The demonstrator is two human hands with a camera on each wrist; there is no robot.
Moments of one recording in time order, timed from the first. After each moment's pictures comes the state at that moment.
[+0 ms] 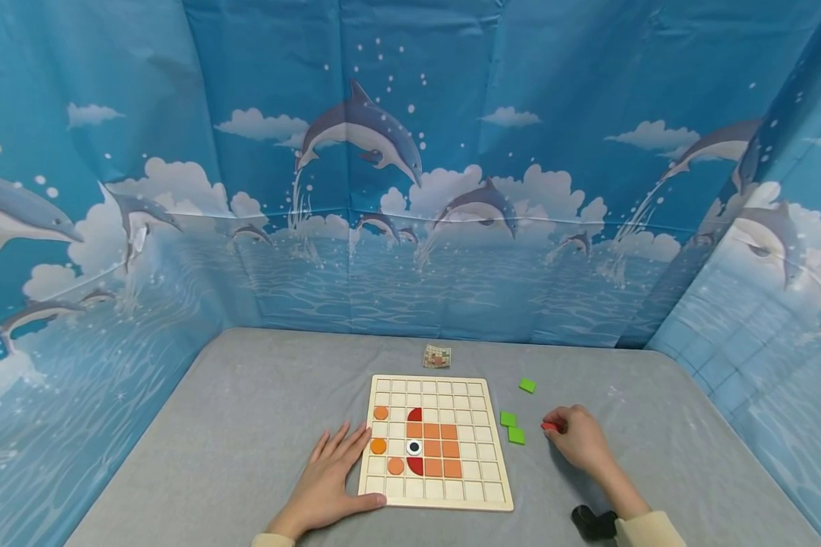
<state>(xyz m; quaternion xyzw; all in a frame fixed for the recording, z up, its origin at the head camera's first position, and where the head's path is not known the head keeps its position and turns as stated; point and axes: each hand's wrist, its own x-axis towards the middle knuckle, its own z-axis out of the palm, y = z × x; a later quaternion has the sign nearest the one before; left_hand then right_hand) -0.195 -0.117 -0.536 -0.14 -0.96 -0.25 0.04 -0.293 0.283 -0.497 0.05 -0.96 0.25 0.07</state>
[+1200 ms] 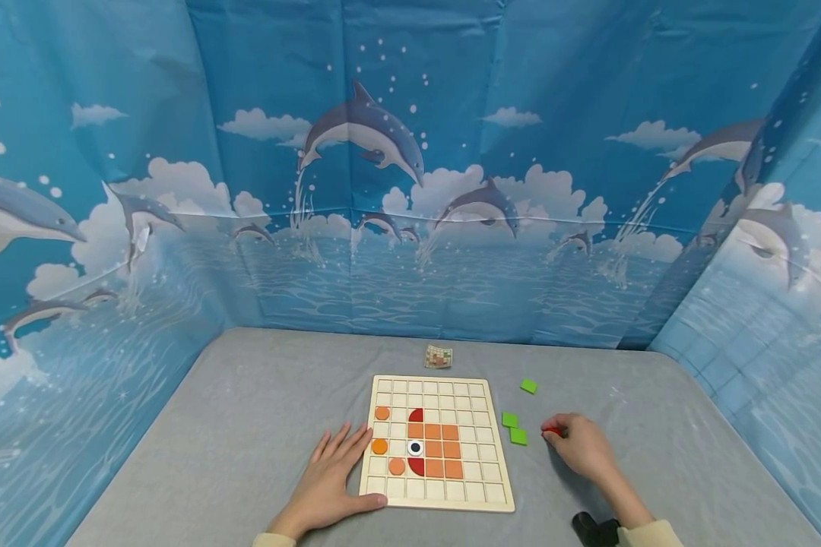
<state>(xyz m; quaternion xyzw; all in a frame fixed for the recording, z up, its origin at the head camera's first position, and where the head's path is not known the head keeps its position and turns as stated) -0.193 -0.117 -0.535 -0.15 -0.95 -0.26 0.05 -0.290 0.280 -0.497 0.05 -0.97 0.25 0.04</state>
